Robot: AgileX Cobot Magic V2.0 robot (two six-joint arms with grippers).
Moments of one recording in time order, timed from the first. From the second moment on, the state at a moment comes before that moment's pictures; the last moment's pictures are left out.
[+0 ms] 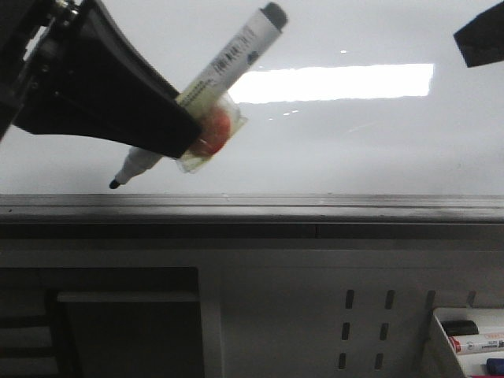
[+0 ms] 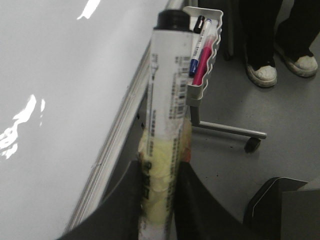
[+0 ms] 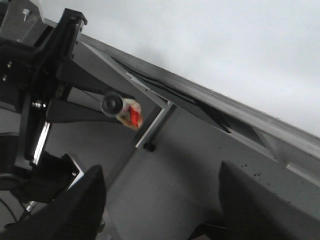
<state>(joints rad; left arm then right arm) -0.65 1.19 -0.76 -0.94 0.52 1.39 0.02 0.96 -0.74 1.10 1.05 -0.86</state>
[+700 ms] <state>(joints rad) -0.80 1.22 -0.79 -0.90 0.37 1.32 0.33 1.22 -0.95 1.07 1.03 -0.86</state>
